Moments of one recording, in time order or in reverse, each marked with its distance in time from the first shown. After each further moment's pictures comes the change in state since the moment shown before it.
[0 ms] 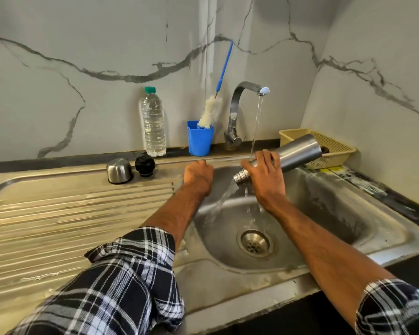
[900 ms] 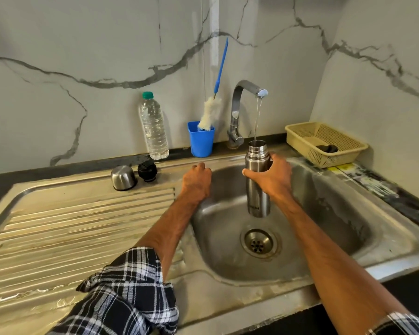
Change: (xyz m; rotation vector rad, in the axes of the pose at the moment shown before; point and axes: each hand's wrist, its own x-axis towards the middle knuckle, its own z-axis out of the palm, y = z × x) left_hand 0.001 -0.008 0.000 -0.222 -0.013 -0.025; right_hand 0.019 0.019 -0.011 1.004 -0.097 0.594
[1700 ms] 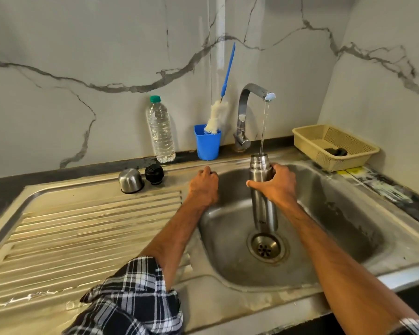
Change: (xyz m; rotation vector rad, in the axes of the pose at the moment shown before) left_hand 0.005 0.003 0.002 -0.076 0.015 0.002; right_hand 0.007 0.004 0.003 -0.035 -0.059 -0.013
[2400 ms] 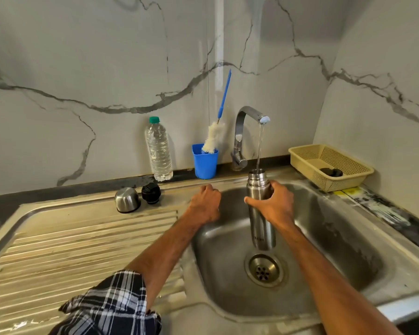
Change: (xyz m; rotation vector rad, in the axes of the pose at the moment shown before) left_hand 0.006 0.005 -0.004 -0.037 -0.060 0.075; right_hand -0.002 0.000 0.001 0.071 0.034 -0.020
